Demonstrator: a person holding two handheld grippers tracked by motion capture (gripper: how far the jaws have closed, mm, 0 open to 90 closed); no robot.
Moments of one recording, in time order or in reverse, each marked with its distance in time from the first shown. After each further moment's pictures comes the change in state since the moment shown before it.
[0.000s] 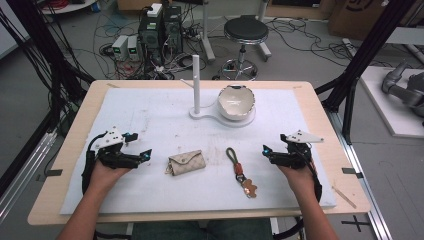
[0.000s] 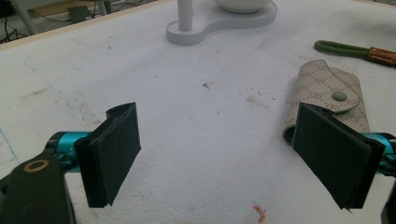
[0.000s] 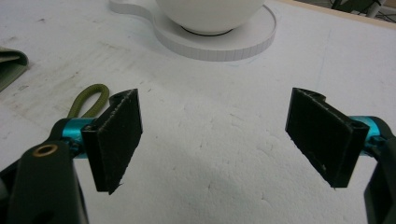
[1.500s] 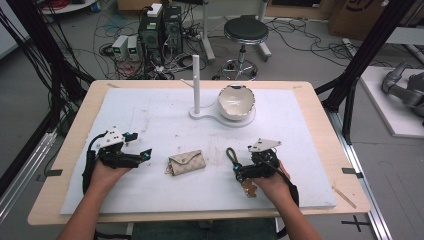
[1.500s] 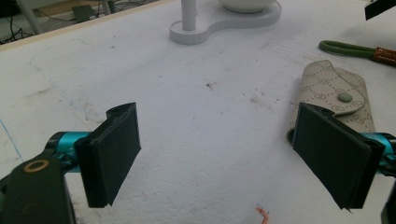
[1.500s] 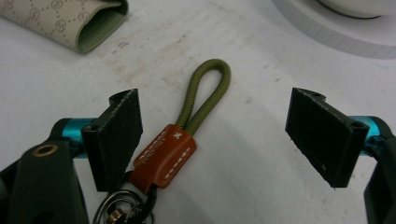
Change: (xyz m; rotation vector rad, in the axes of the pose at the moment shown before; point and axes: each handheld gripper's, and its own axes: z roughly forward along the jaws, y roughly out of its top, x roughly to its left) left arm -0.001 0.001 0.001 0.003 0.016 0.000; right arm 0.080 0.008 0.036 0.176 0.162 -0.179
